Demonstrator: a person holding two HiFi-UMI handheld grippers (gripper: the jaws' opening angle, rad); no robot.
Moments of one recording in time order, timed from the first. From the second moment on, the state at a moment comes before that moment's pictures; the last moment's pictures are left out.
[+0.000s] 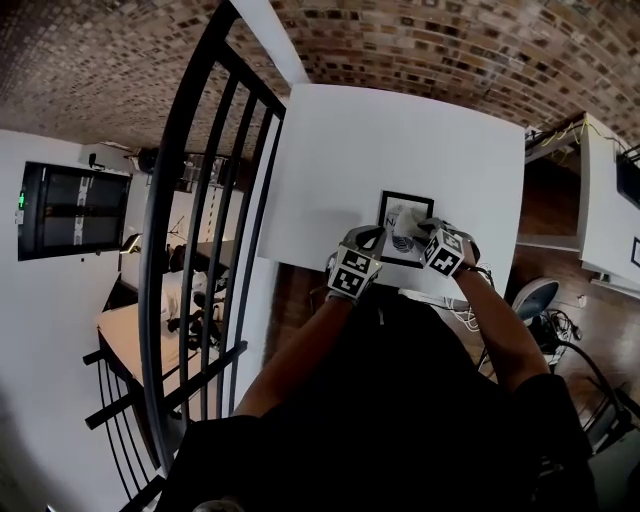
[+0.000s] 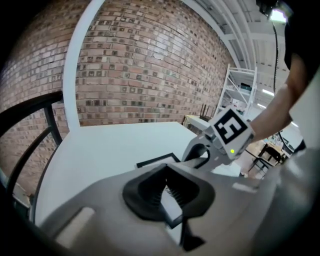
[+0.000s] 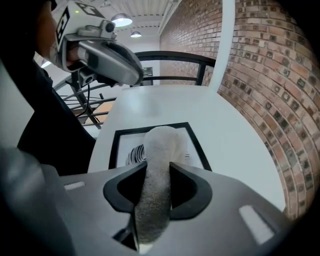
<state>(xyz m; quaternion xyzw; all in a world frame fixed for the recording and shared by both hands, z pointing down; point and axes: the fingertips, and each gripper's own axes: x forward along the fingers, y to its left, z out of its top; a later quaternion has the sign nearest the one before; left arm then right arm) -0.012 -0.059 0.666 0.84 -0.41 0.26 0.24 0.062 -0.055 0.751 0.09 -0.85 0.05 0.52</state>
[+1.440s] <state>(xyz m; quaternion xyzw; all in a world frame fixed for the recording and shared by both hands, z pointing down) 0.000 -0.027 0.676 0.84 -0.40 0.29 0.23 0.107 -0.063 0.760 0.11 -0.84 0.03 0.54</state>
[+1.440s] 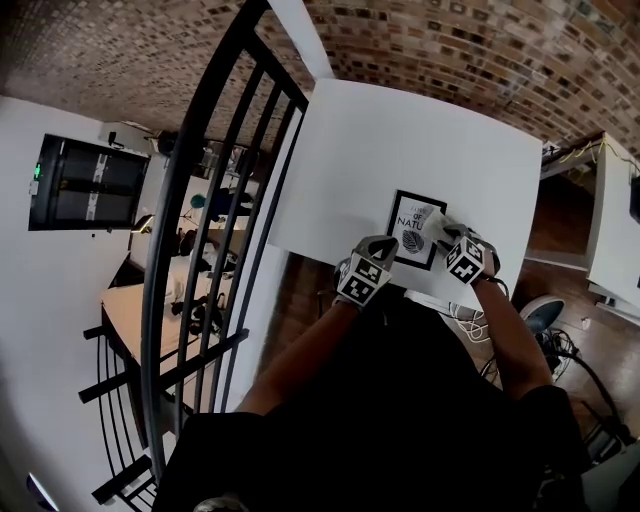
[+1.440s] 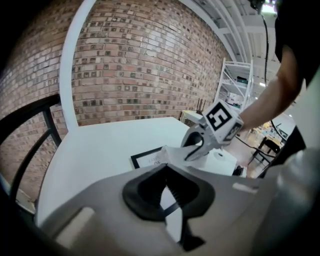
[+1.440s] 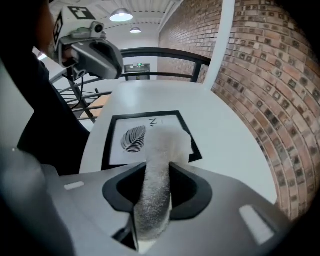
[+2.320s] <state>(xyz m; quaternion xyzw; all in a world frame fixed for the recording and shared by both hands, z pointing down) -0.021 0.020 0.568 0.86 -0.45 0.18 0.18 0.062 0.020 0.612 0.17 -0.95 0.09 0.26</state>
